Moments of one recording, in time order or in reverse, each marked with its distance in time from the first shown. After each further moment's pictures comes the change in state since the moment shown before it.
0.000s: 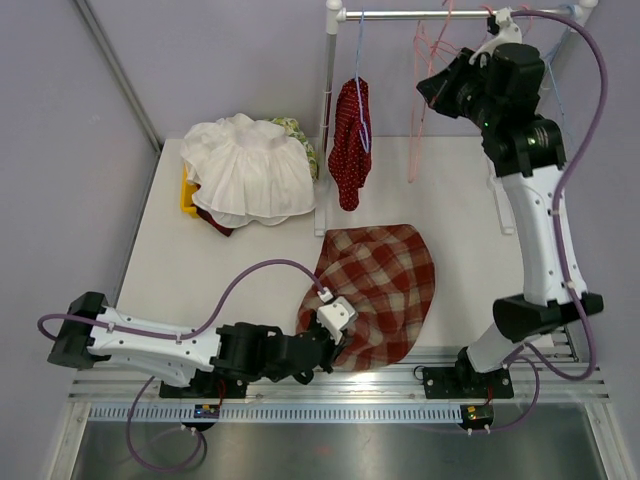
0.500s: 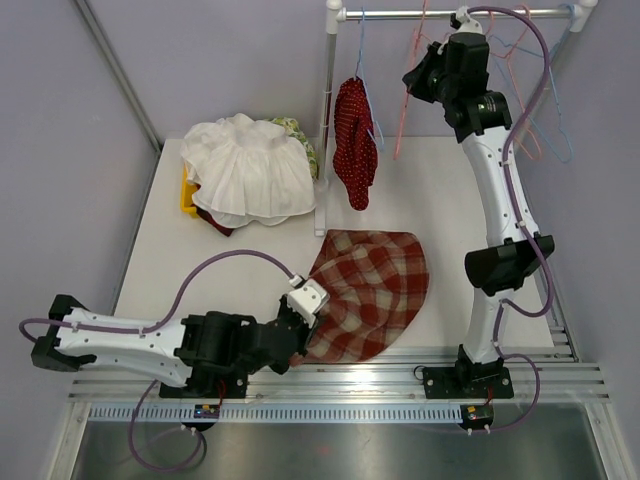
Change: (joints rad) left arm 0.011 -0.179 0.060 -0.296 -0.146 -0.018; right arm -0.014 0.453 0.337 0.017 0.092 -0.045
